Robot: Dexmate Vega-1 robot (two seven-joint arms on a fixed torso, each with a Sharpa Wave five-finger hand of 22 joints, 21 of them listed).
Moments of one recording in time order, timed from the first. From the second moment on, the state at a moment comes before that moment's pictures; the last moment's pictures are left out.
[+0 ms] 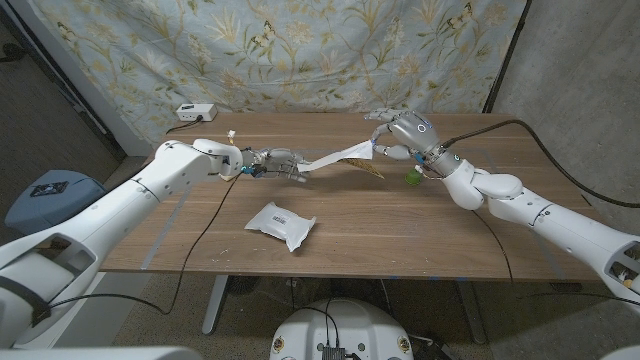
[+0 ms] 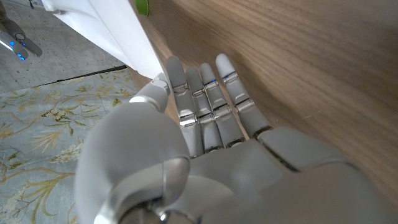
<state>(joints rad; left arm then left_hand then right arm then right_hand) 0.56 0.80 0.56 -1.64 -0.74 0.63 -0.24 1.09 0.13 0.48 -0.17 0.21 1.02 0.14 0.58 0.51 0.77 -0.02 0.55 0.73 0.80 -0.07 0.34 0.31 0.67 0.02 0.71 0.21 -0.56 -0.82 -0.78 -1.37 -0.94 0.41 -0.88 0.97 -0.05 0.36 -0.13 0.38 1.12 -0.10 0.57 0.27 0.54 -0.08 0.21 0.21 0.47 -0.04 0.22 0.27 0.62 -0.05 0.20 0.17</state>
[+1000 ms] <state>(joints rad) 0.57 0.81 0.55 -1.64 -0.73 0.63 -0.25 1.09 0.12 0.48 -0.17 0.21 1.02 0.14 0.58 0.51 0.77 -0.02 0.54 0.74 0.80 -0.07 0.33 0.32 0.66 0.02 0.73 0.20 -0.60 -0.85 -0.73 -1.41 -0.93 0.39 -0.86 0.97 -0.06 0.37 -0.14 0.38 1.12 -0.11 0.58 0.27 0.54 -0.09 0.21 0.21 0.47 -0.04 0.22 0.27 0.62 -0.05 0.20 0.17</state>
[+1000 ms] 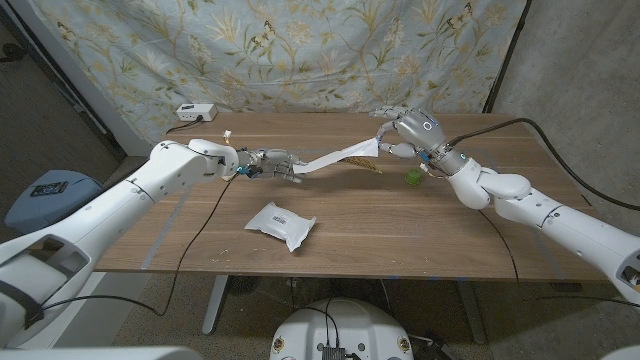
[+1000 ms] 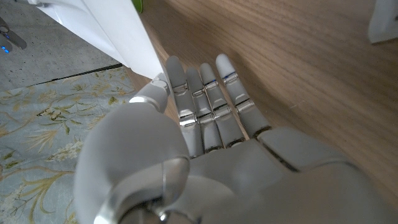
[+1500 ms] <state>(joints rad) 0.57 0.81 0.55 -1.63 -0.73 0.63 -0.25 1.09 0.12 0.48 -0.17 0.21 1.02 0.14 0.58 0.50 0.77 -0.02 0.54 0.74 0.80 -0.07 0.33 0.32 0.65 0.03 0.74 0.20 -0.59 -0.85 -0.73 -1.41 -0.93 0.39 -0.86 0.97 -0.06 0.37 -0.14 0.38 1.12 -0.11 0.58 0.27 0.54 -0.09 0.21 0.21 0.47 -0.04 0.22 0.27 0.62 -0.05 0.20 0.17</state>
